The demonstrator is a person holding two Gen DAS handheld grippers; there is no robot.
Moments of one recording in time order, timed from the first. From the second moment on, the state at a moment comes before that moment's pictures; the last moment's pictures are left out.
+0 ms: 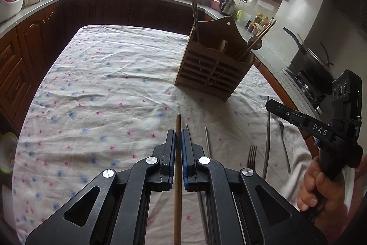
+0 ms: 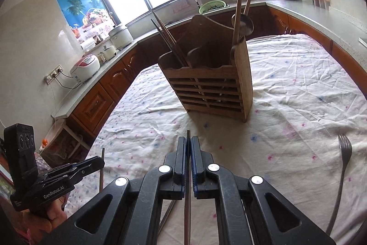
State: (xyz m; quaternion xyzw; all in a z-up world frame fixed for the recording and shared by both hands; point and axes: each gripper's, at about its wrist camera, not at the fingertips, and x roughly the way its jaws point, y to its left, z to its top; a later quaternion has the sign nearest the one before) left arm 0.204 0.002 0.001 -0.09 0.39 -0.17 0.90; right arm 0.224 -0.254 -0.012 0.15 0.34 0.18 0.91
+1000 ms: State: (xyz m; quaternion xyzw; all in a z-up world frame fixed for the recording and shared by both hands) left arm 0.154 0.020 0.081 -0.11 0.27 -0.18 0.94; right arm 0.168 -0.274 0.070 0.14 0.21 0.17 0.95
